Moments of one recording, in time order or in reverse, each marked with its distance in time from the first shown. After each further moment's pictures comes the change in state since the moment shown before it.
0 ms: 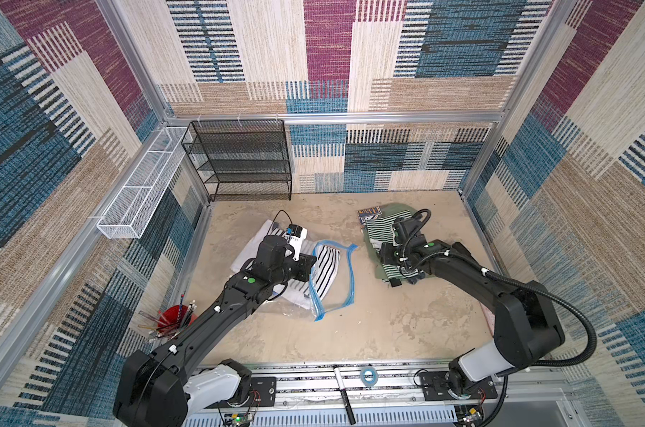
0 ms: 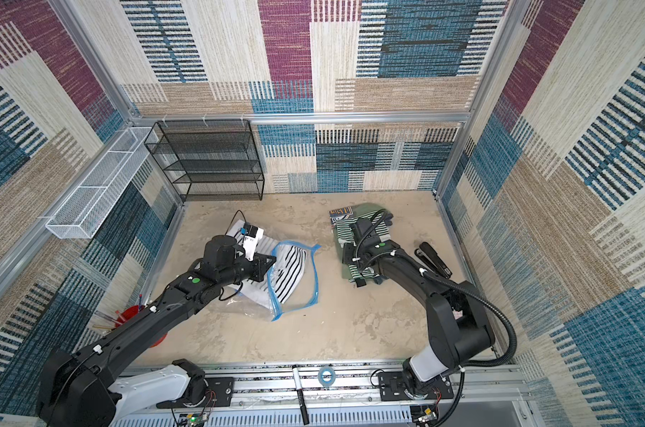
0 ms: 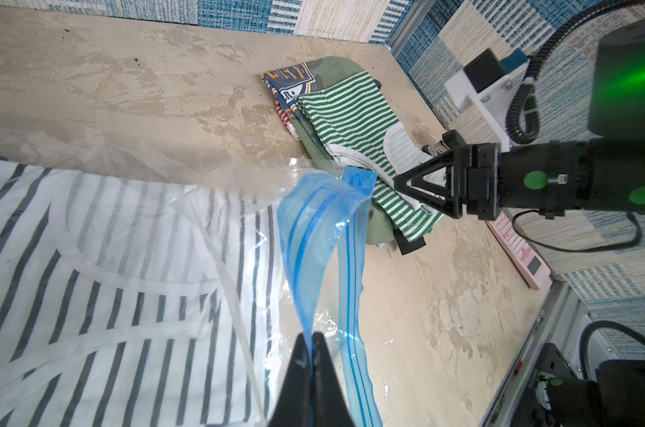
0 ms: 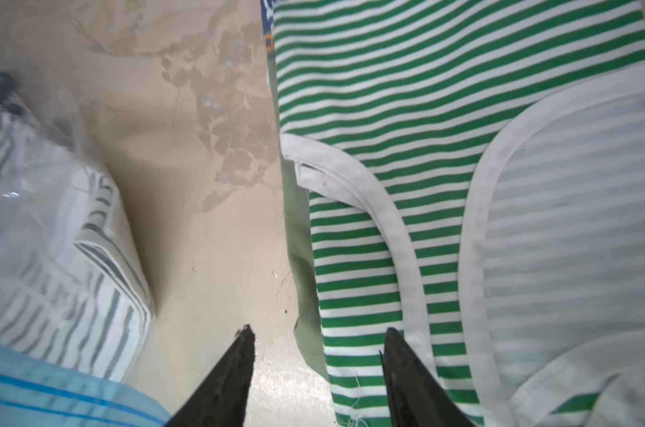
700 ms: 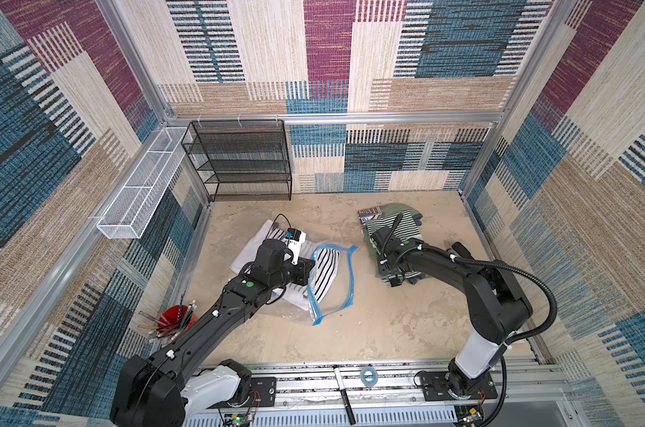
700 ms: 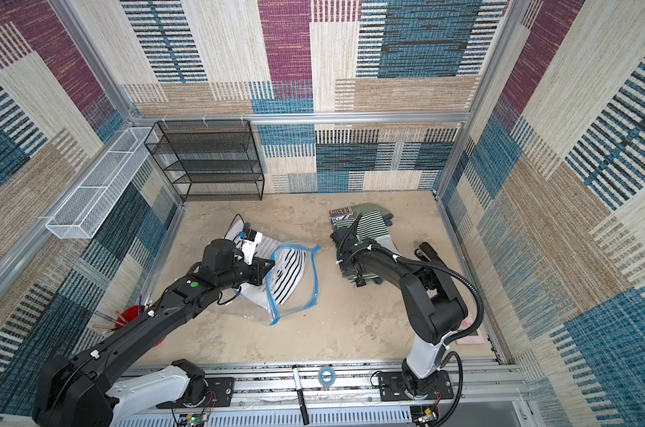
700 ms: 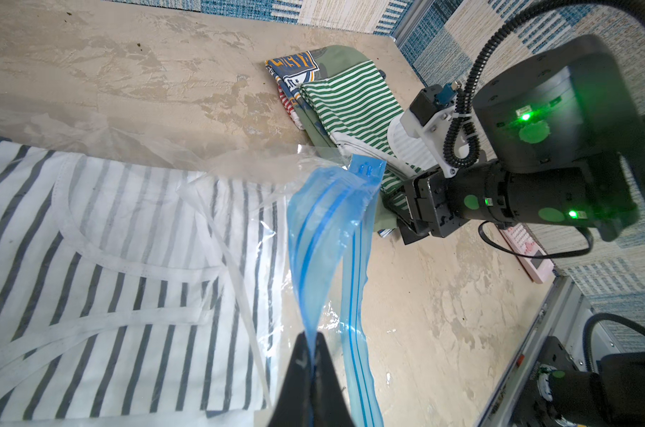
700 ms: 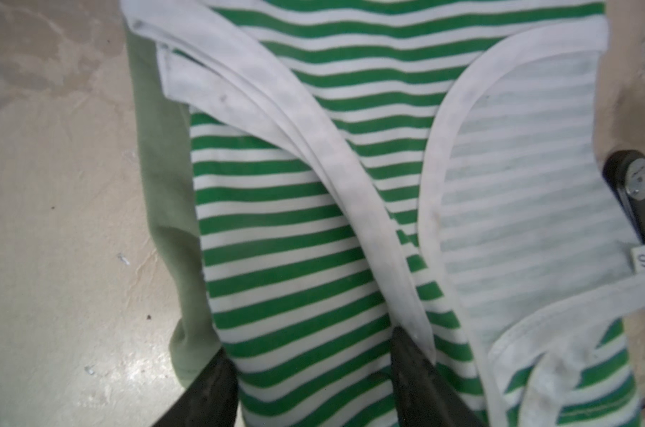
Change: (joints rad) left arm 0.000 -0.032 -0.034 -0.006 -0.007 -0.004; right arm 0.087 0.189 0.100 -0.176 0.317 -0.056
